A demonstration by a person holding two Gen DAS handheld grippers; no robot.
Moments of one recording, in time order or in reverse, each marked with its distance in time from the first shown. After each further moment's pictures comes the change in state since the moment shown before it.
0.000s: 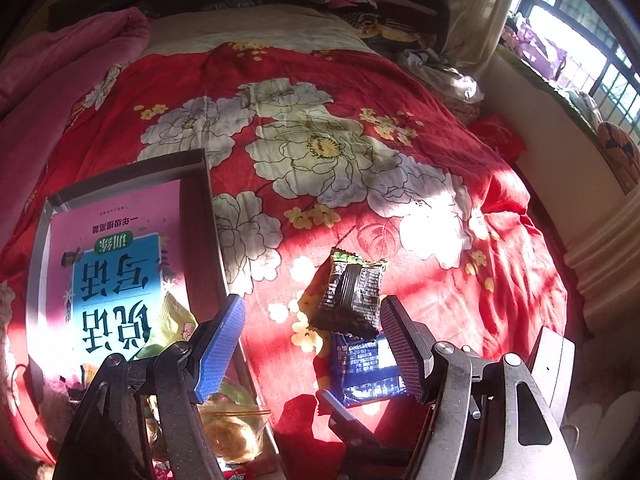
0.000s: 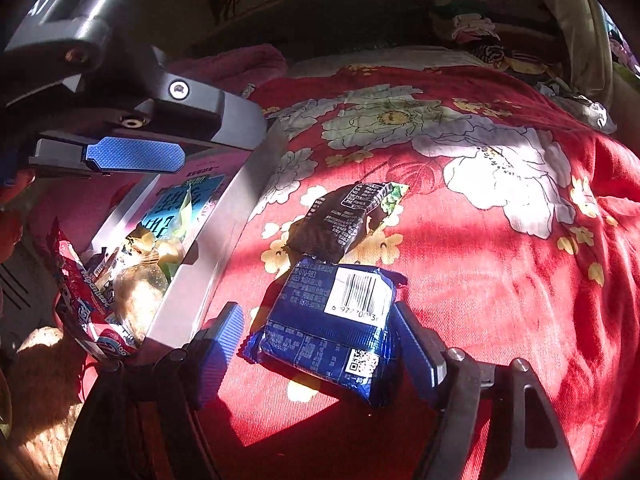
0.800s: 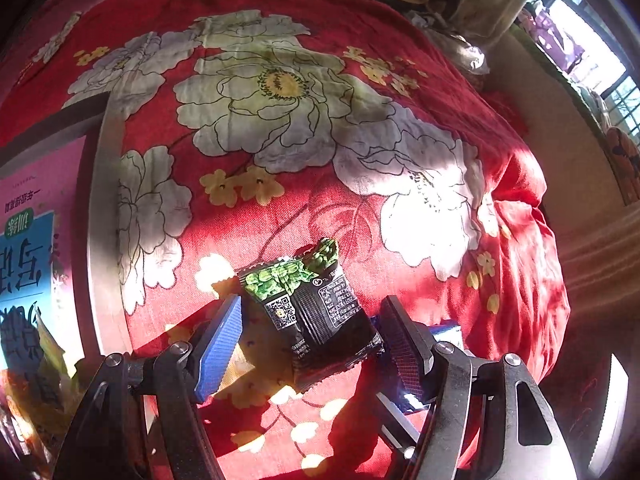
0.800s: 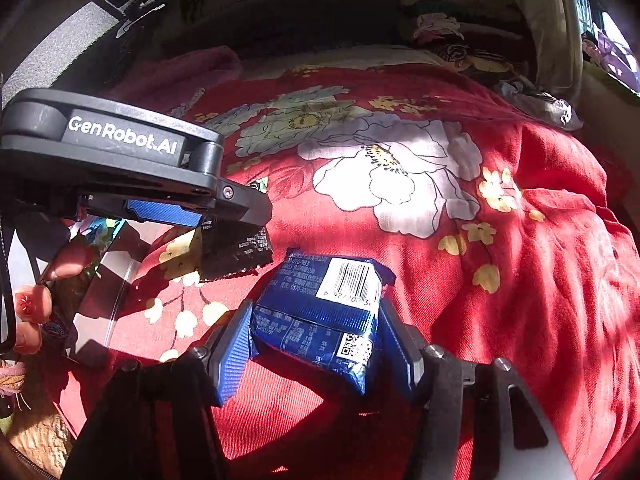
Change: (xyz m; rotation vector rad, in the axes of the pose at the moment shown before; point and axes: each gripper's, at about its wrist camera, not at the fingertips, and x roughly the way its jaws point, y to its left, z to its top) left arm 0.086 -0.035 0.017 -0.070 0.171 -0.060; right arm -0.022 -0.063 -0.004 0.038 0.018 -0.137
